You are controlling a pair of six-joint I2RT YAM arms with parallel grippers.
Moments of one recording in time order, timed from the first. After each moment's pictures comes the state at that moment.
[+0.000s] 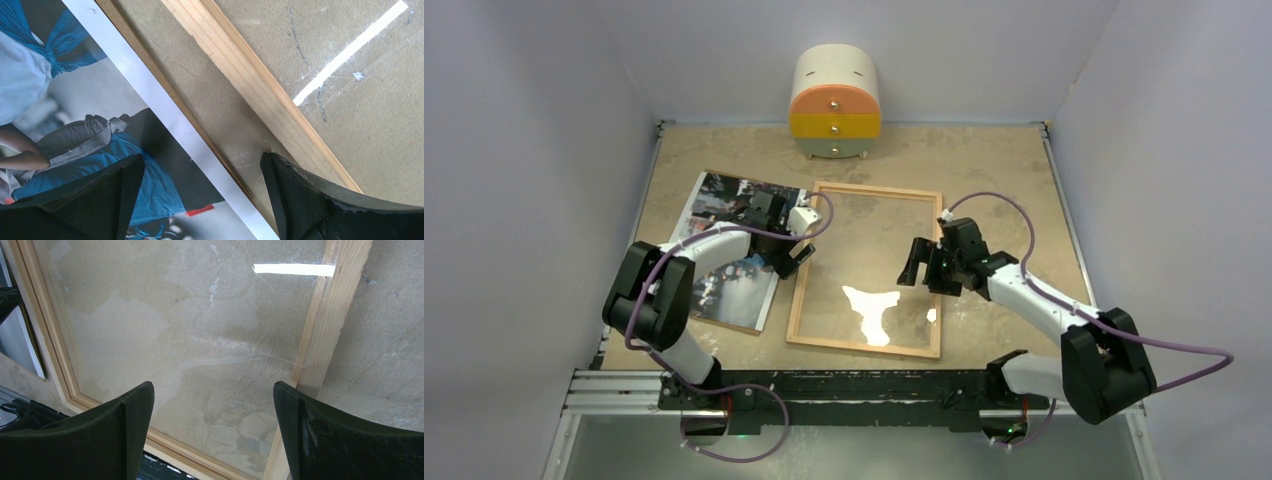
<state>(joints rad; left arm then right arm) -0.38 1.63 0.91 -0.35 0.11 0.43 0.41 1.25 0.62 -0.33 -0.21 0.62</state>
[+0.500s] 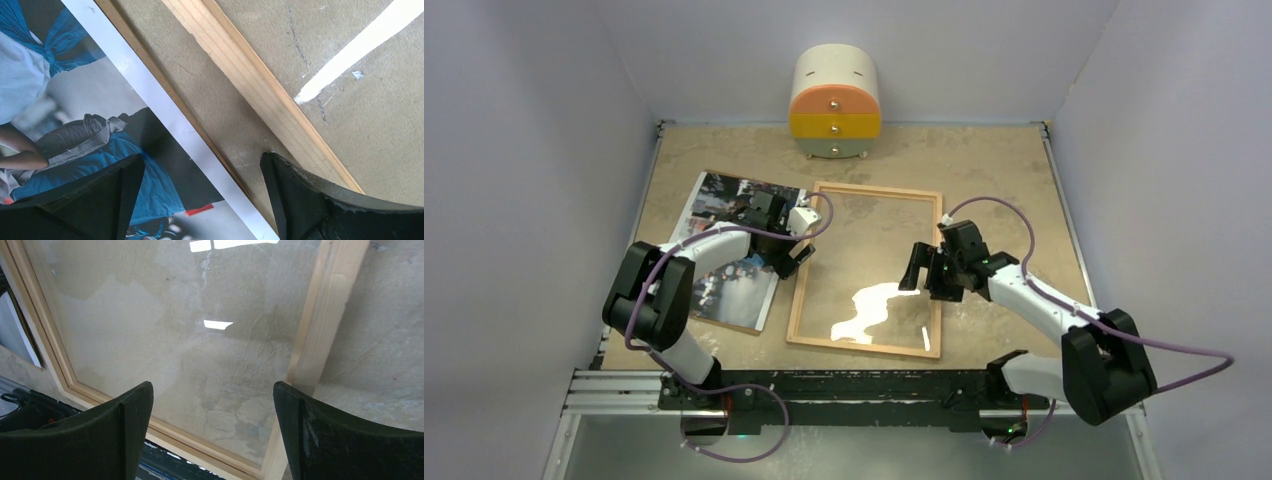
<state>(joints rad) -0.38 1.62 0.90 -0.35 0.11 0.43 0.40 1.22 0.63 -0.43 -0.21 0.62</state>
